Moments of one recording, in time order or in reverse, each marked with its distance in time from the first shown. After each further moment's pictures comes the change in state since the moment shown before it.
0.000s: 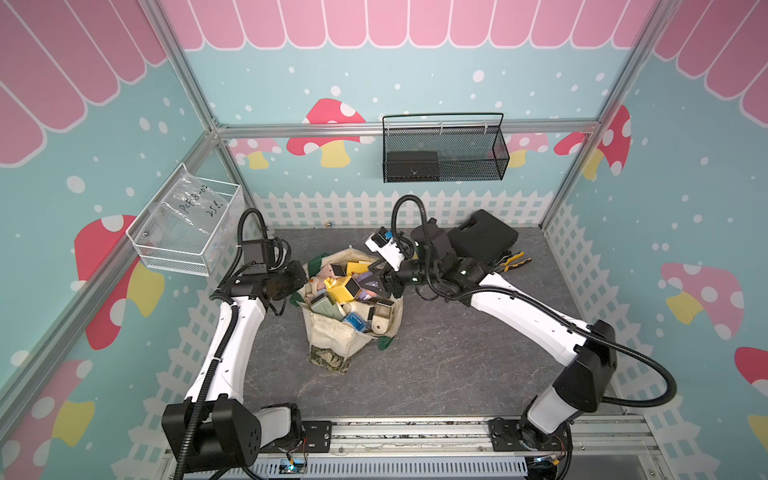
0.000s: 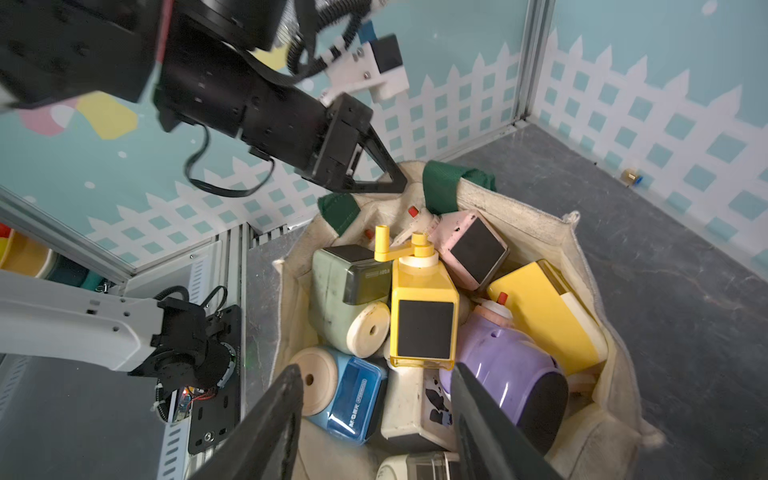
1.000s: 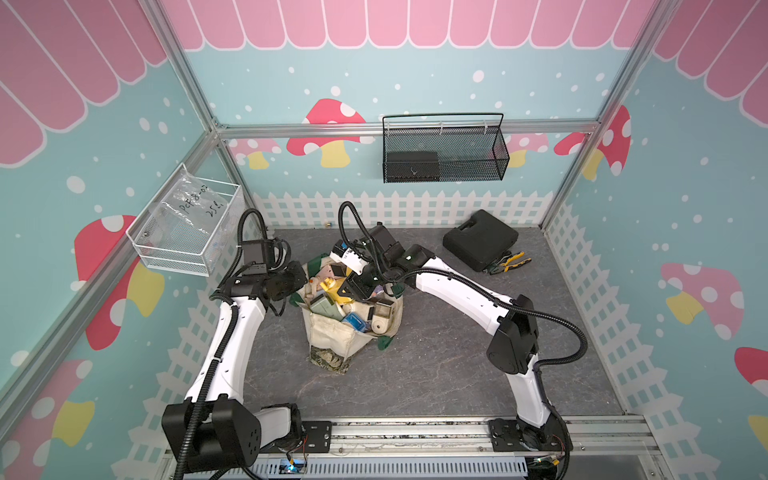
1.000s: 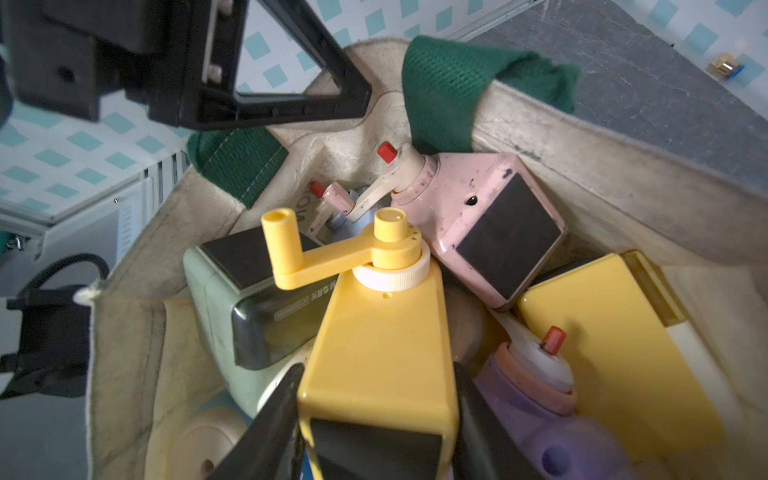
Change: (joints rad) left arm 0.000 0.000 0.000 -0.002 -0.005 0.000; right arm 0.069 0.388 0.425 -0.321 0.113 -0.081
